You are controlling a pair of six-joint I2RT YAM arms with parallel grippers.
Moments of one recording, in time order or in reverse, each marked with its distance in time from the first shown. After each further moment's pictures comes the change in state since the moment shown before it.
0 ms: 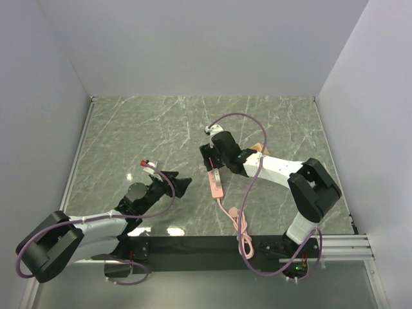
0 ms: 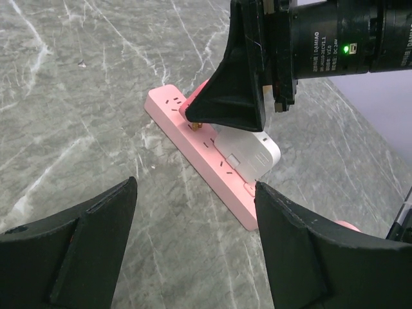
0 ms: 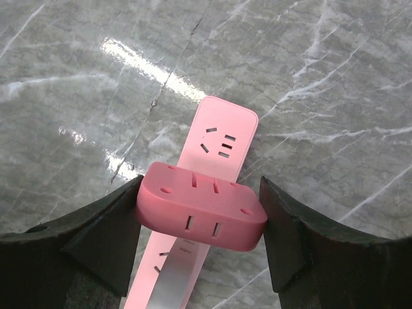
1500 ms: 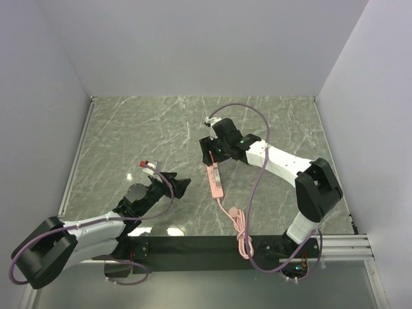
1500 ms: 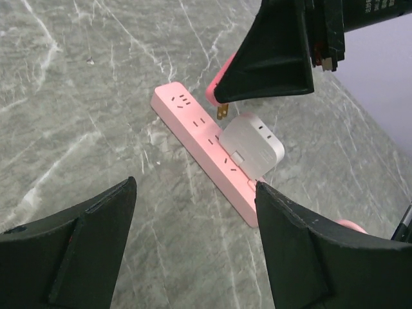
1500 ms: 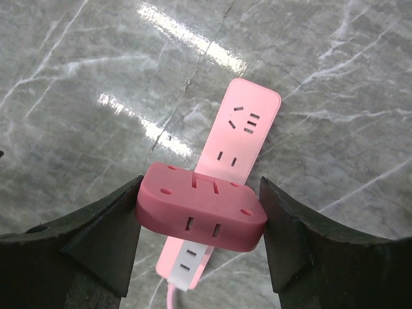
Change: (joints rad) left arm -0.019 -0.078 0.000 -0.085 -0.043 0.008; right arm -0.040 -0.023 0.195 -0.320 -0.157 0.045
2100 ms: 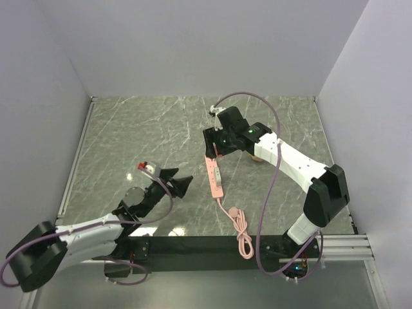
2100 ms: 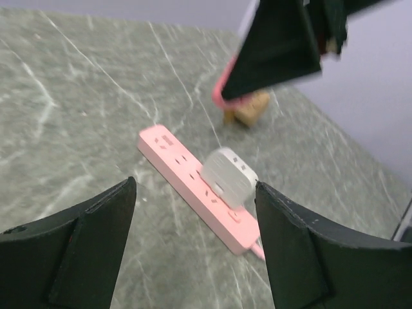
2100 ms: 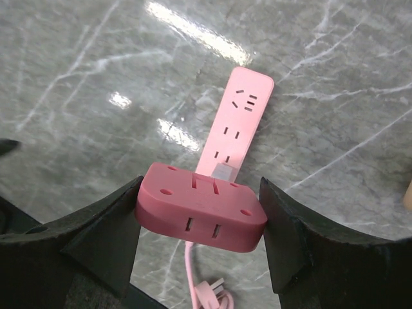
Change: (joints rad) left arm -0.104 -0.053 0.016 0.047 -0.089 0.076; right arm -0.021 -0.058 0.176 -0.243 -0.023 0.028
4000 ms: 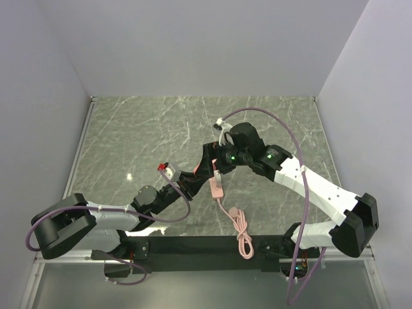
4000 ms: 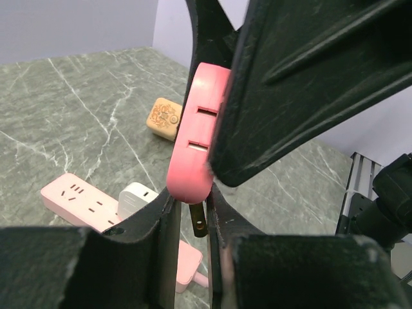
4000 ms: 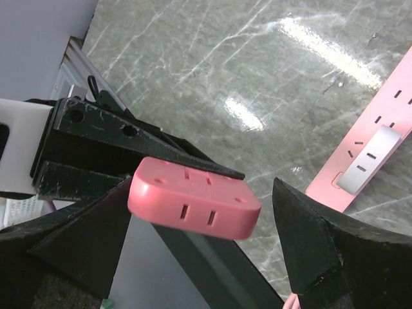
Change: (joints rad) left arm -0.137 0.320 0.111 0.353 0.119 0.105; right arm 0.090 -0.315 -0.267 0.176 -0.305 0.244
